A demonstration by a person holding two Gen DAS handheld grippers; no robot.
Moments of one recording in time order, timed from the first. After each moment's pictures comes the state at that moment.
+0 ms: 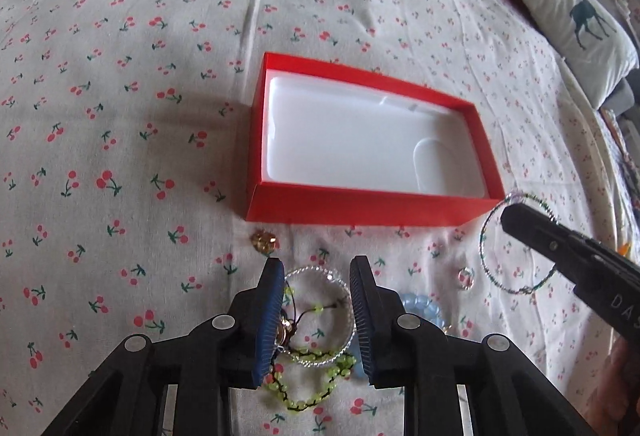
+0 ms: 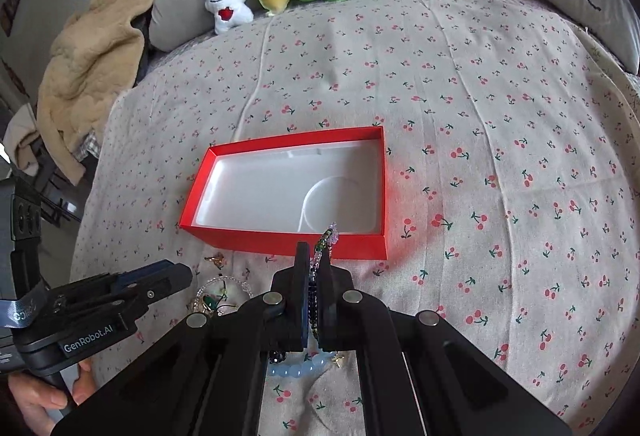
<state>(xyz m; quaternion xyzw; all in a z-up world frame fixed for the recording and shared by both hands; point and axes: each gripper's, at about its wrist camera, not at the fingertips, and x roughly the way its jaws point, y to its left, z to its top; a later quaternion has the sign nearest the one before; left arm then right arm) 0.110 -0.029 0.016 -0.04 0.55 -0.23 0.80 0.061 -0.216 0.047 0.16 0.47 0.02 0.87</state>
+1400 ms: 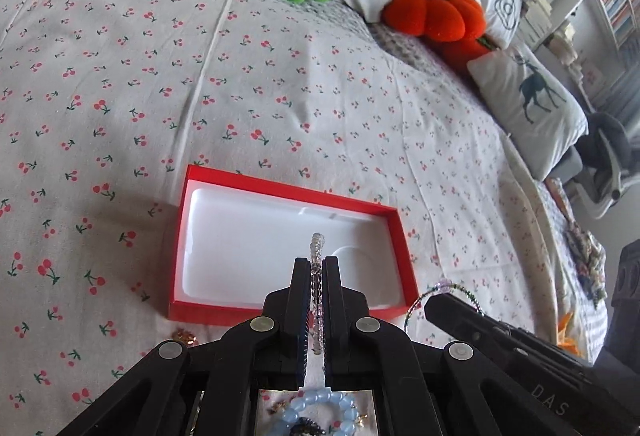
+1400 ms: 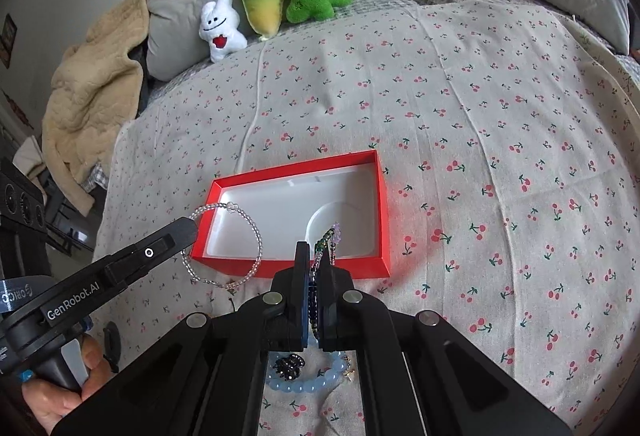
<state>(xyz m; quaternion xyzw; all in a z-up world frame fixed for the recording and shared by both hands) 0.130 -0.050 0.053 -0.14 0.46 -0.27 0.83 0.061 -0.227 0.061 0.21 0.44 0.01 0.87</state>
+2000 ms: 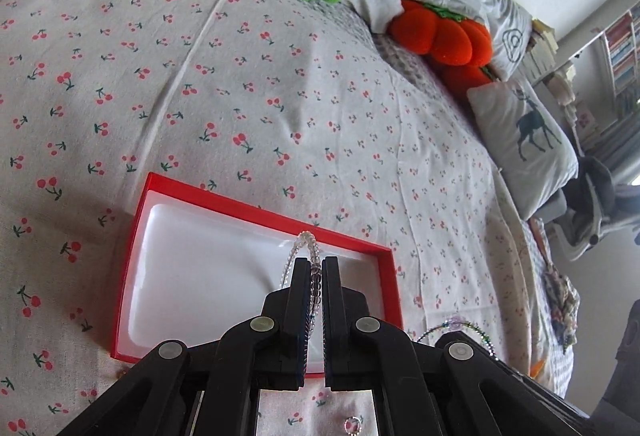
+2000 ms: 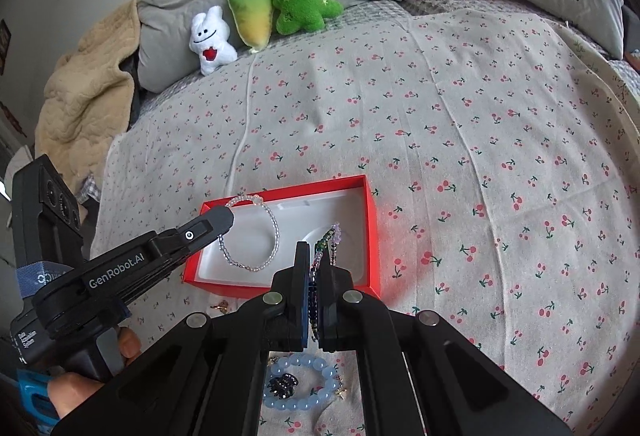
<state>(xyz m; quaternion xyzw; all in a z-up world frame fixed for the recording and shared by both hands) 0.166 -0.063 0.025 -0.22 0.47 -0.27 0.81 0.072 -0.237 0.067 0.21 0.43 -0.01 0.88</state>
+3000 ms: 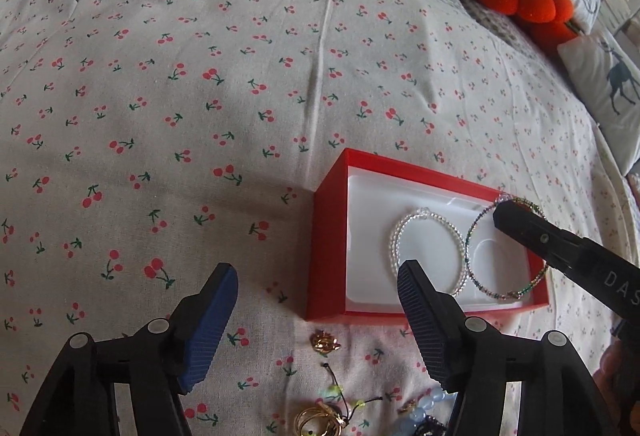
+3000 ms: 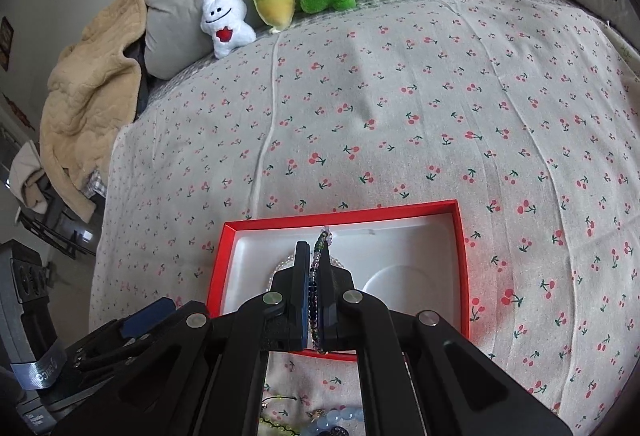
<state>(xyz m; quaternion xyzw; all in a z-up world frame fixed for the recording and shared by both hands) 0.163 -0.007 0.019 -0.09 0.52 -0.17 0.83 0.143 -0.202 0.040 0.21 0.45 0.01 0.87</state>
